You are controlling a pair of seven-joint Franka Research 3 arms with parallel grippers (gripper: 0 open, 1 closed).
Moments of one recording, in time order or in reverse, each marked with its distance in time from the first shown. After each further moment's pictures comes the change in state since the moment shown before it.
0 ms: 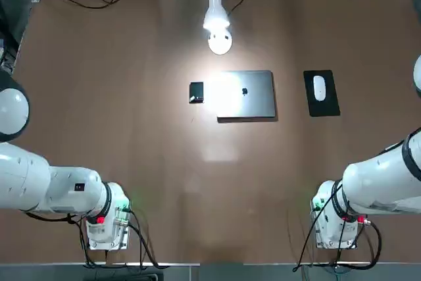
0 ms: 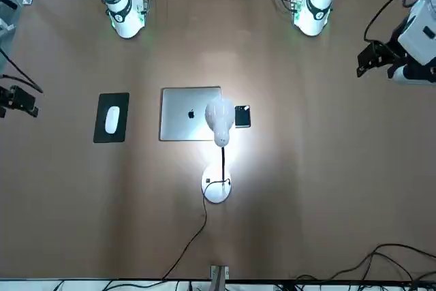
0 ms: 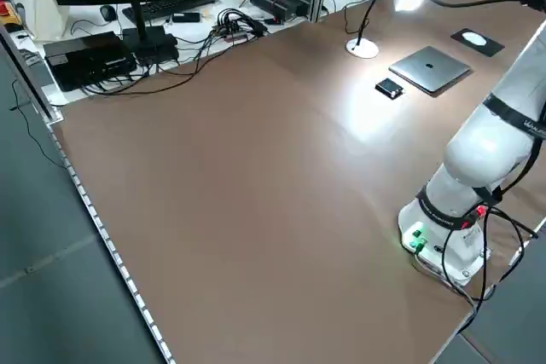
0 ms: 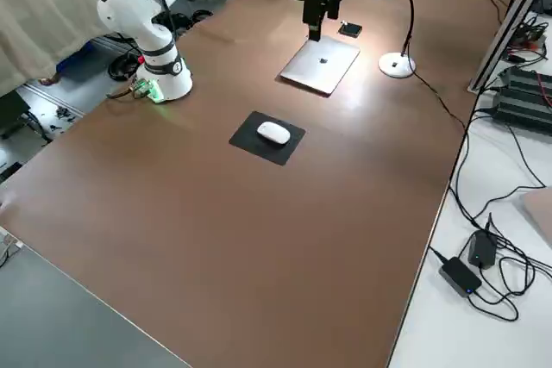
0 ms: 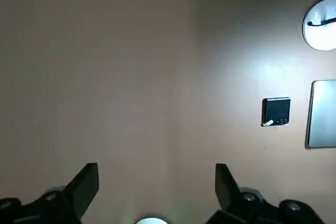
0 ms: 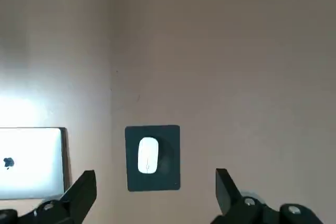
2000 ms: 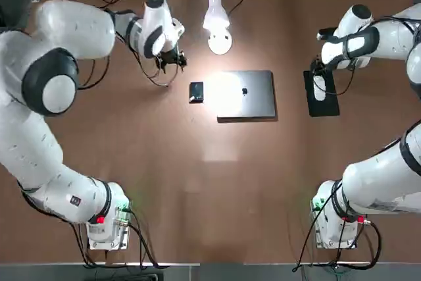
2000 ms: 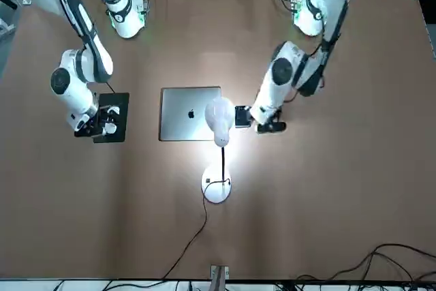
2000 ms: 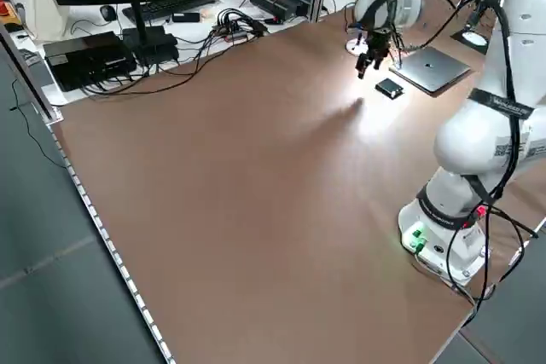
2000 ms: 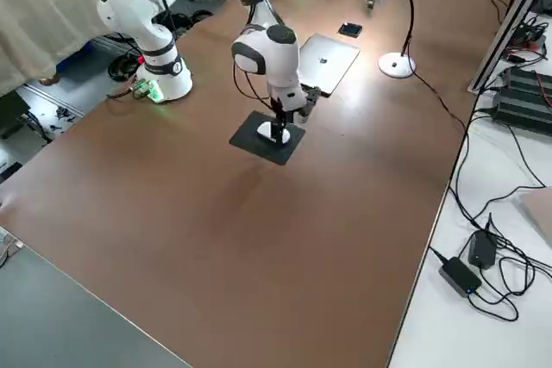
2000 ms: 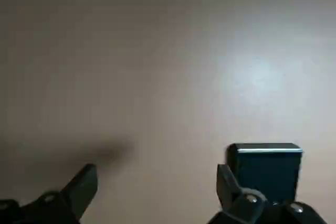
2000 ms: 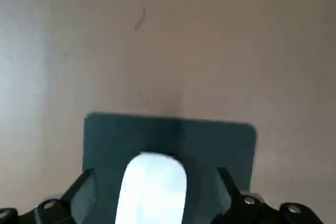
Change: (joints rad) left arm -0.275 0.307 -0.099 -0.598 0.071 0.916 -0.446; right arm 0.012 0.060 0.004 -1.041 -0.020 1.115 -0.018
